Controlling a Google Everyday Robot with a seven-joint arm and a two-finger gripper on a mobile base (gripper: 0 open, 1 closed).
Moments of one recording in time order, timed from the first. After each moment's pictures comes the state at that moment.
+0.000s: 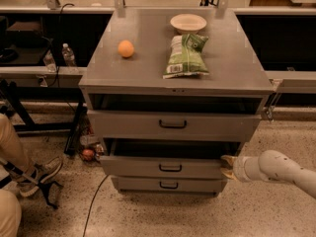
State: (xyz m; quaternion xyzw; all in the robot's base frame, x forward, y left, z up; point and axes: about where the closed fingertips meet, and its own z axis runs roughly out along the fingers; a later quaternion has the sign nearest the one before) arm 0.574 -0.297 0.415 -0.67 0.68 -0.03 0.29
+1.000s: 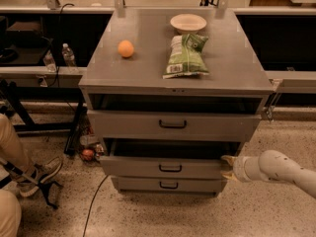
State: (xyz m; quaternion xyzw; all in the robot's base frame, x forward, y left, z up) arm 0.574 -0.297 0.416 -0.67 0.68 -0.02 0.29
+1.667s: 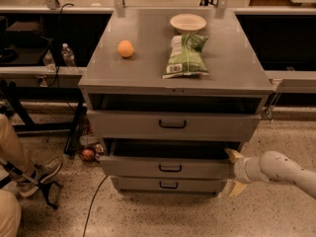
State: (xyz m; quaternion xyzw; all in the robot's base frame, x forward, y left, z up) arm 0.574 -0.296 0.416 -0.68 0.68 -0.02 0.29
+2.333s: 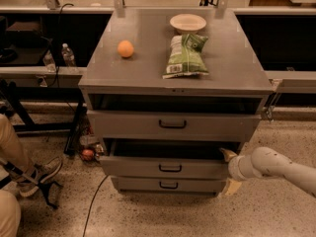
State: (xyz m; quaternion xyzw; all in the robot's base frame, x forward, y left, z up) arm 0.581 -0.286 0.397 -0.69 0.67 -0.01 0.27
